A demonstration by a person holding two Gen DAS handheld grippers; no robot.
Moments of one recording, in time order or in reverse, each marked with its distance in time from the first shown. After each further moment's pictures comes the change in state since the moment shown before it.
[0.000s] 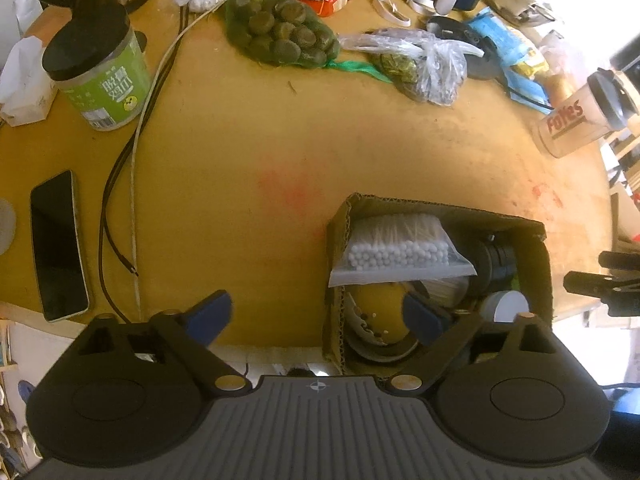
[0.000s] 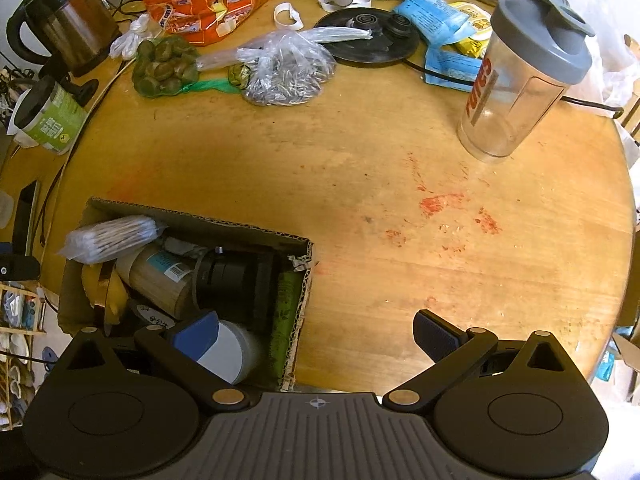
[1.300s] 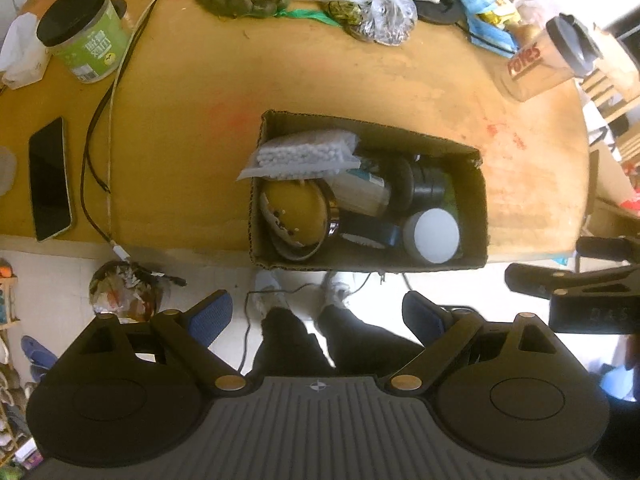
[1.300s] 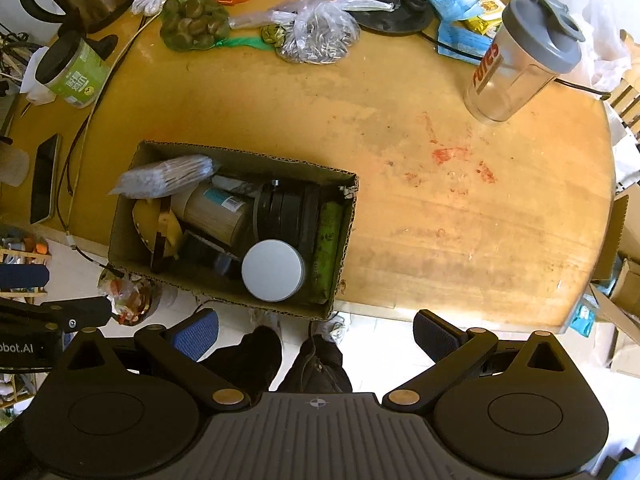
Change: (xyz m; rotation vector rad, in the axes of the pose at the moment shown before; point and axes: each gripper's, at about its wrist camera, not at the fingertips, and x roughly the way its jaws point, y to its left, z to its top) left arm -0.039 -0.066 -0.039 -0.016 0.135 0.003; right arm -0.054 0.048 -0.017 -0.018 0.157 -0.049
